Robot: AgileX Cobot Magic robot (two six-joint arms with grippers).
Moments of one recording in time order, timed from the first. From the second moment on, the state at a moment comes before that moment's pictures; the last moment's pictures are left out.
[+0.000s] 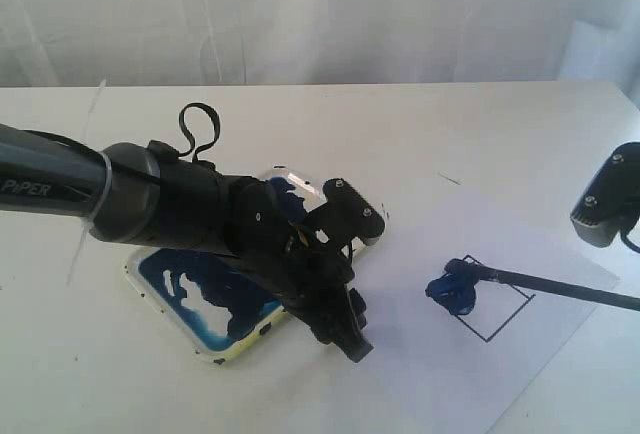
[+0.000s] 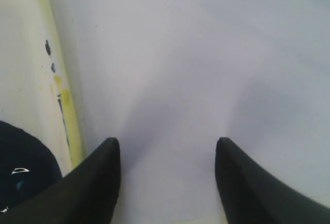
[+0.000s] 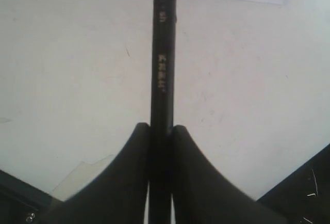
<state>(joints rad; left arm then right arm) -0.84 1.96 -1.15 -0.47 0.31 0.65 0.12 1.25 -0.83 -0.15 1.11 -0.63</state>
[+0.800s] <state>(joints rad) -0.84 1.96 -1.15 -0.47 0.31 0.65 0.12 1.25 -0.83 -0.20 1.12 -0.56</state>
